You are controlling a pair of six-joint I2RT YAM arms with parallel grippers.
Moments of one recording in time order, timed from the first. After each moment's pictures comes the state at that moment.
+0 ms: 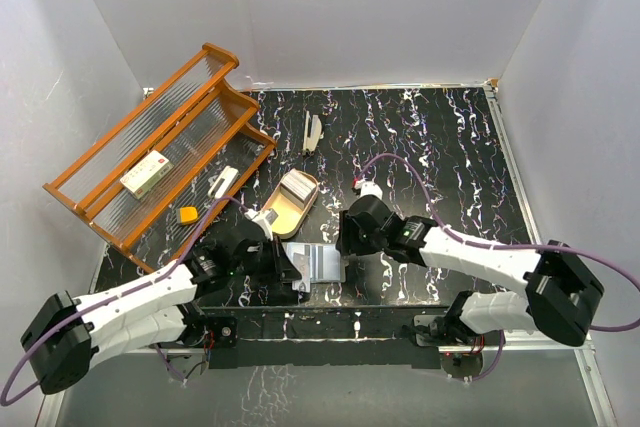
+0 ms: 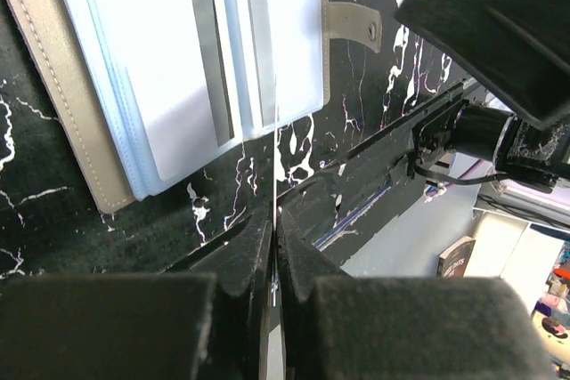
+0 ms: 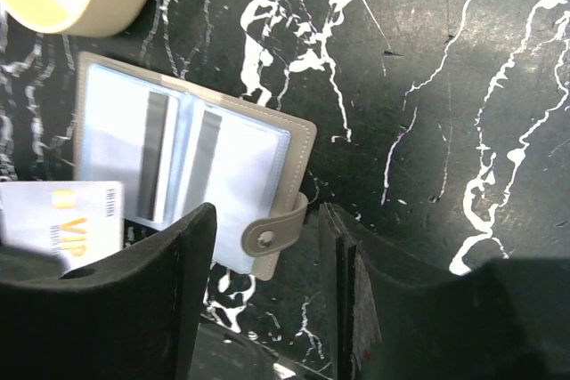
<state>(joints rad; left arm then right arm) -0.89 0.88 0.37 -0.22 0.19 -1.00 0.90 1.26 0.70 -0.32 0.14 0.68</state>
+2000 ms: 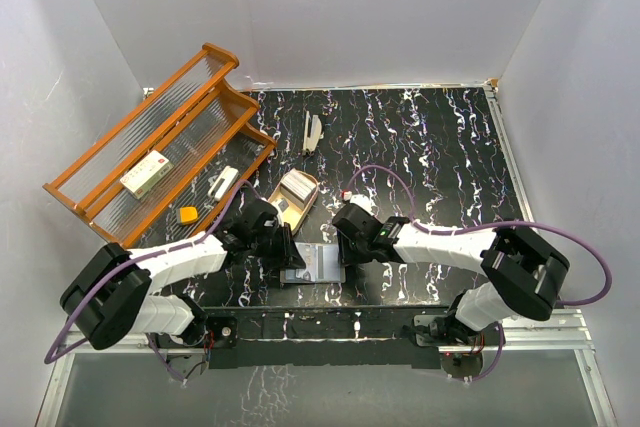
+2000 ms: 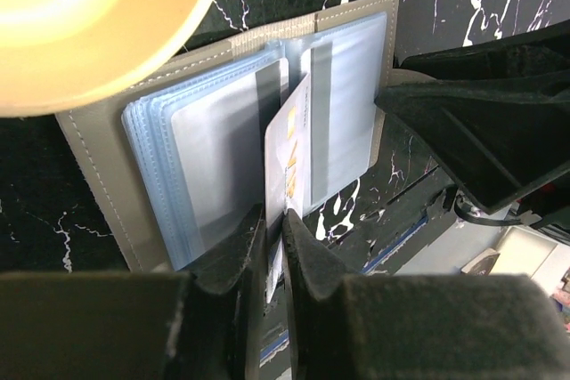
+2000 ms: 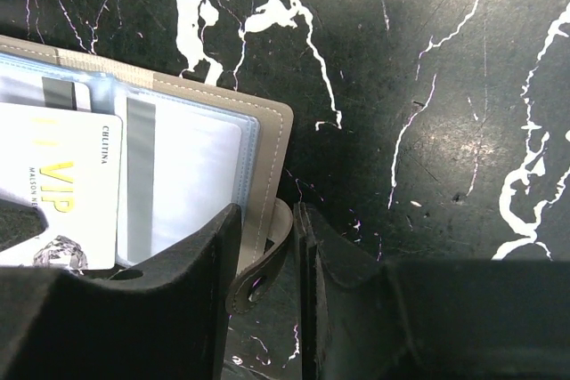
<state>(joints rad) -0.73 1.28 0.48 -0.11 0.33 -0.86 0.95 1.45 0.72 -0.32 0.15 0.77</state>
